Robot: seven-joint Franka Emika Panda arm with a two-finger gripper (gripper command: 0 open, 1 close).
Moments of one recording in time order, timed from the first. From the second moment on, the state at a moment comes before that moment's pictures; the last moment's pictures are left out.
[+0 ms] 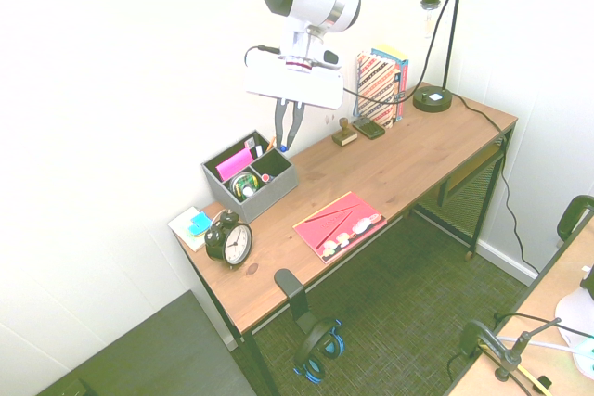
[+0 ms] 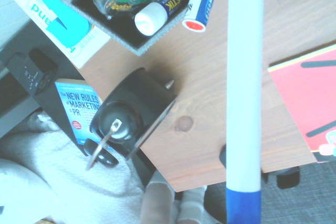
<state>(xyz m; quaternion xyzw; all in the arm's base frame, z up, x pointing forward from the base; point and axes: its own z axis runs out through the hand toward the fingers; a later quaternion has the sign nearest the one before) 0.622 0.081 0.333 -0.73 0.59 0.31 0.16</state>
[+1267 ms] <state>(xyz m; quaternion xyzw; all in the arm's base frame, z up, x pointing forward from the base) 0.671 0.077 0.249 -0.71 0.61 0.29 0.18</state>
